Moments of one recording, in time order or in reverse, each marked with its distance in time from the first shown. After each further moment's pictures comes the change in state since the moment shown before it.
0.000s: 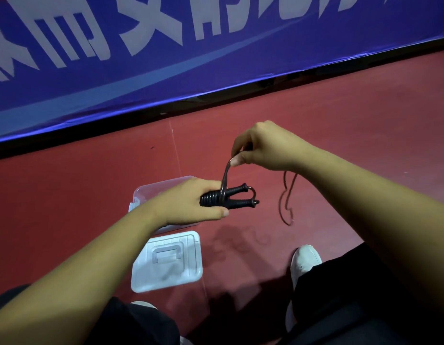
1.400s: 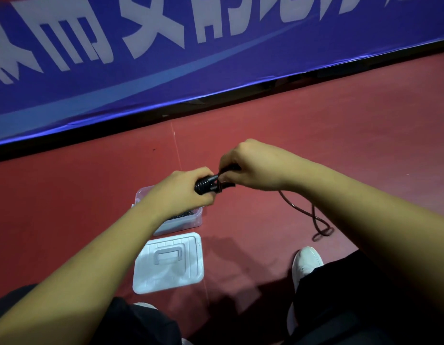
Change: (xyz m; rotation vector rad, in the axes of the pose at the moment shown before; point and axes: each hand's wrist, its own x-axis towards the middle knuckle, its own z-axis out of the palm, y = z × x) left_hand 0.007 -0.016 -0.011 0.257 0.244 -0.194; right_hand -0.013 -0.039 0.007 -0.122 -0.105 -0.143
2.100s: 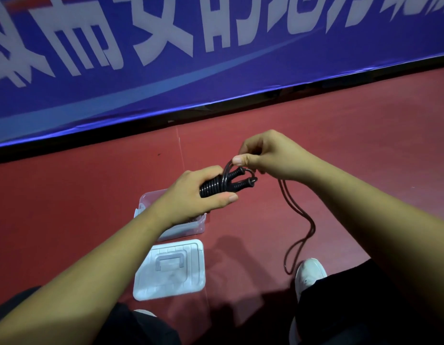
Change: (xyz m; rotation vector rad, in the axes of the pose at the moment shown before) left_hand -0.011 0.015 -0.011 -0.384 0.092 0.243; right_hand 0.010 0.032 -0.006 0.463 0.169 0.160
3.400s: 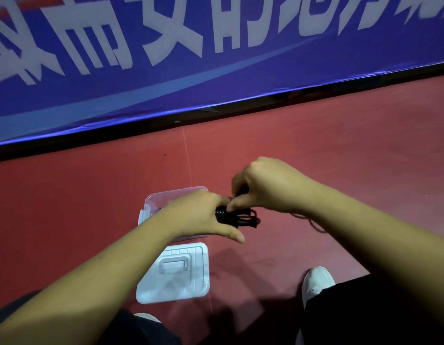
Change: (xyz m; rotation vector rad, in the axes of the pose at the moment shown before) left_hand 0.004 -0.023 0.004 0.457 -0.334 -0.180; right_hand -0.004 -0.032 0.032 -0.540 -0.157 -0.162
